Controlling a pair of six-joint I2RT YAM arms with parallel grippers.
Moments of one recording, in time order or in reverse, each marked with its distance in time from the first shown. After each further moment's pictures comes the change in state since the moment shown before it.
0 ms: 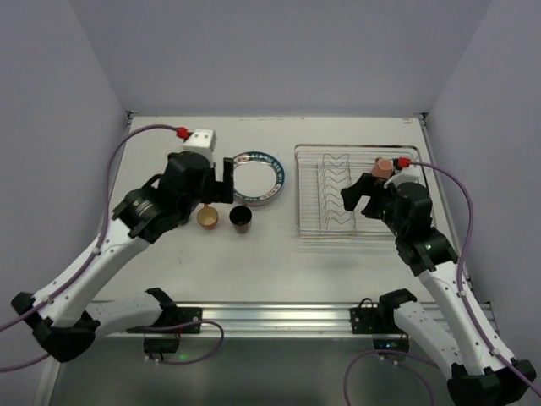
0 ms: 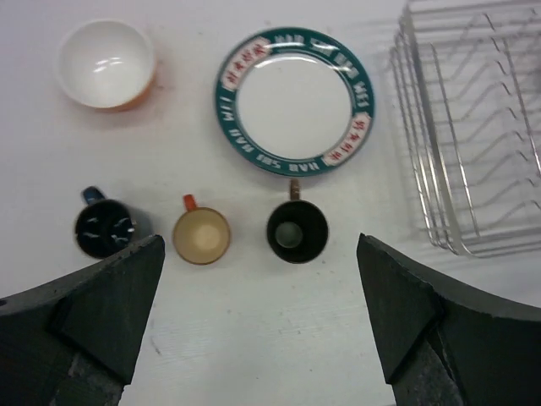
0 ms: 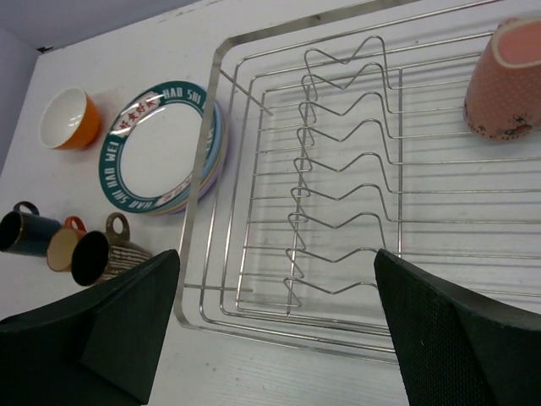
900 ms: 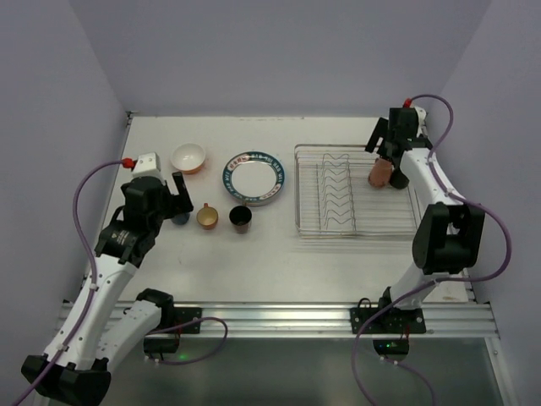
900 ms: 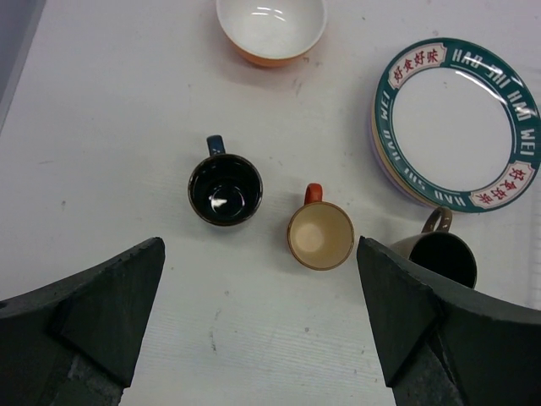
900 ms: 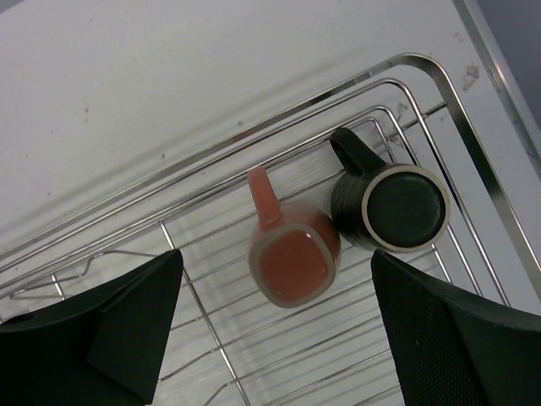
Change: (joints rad) left arm 0.450 -0.372 -0.441 0.167 0.029 0.019; right arm -0.282 0.952 0.608 -0.058 0.291 -0.080
